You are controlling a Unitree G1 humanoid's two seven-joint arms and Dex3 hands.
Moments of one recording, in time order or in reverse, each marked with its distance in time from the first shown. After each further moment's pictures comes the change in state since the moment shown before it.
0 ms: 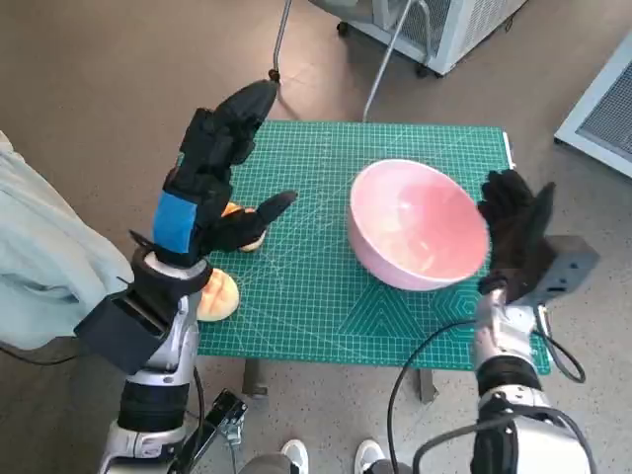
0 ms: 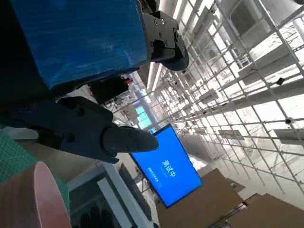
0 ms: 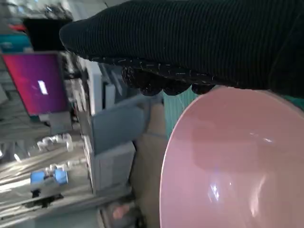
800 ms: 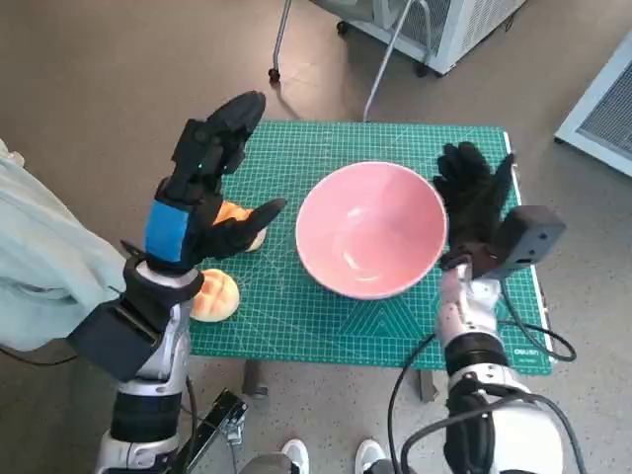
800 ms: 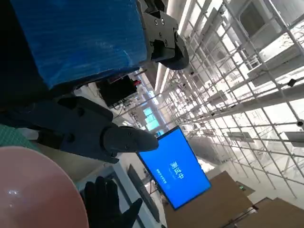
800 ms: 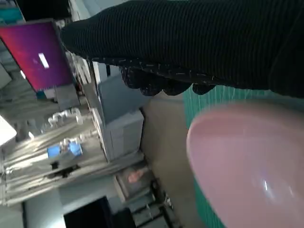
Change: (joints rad) left arm 0.057 0.017 0.015 -0.054 0.001 0.020 0.002; right arm -0.107 0.101 -0.013 0.012 0.011 0.053 0.009
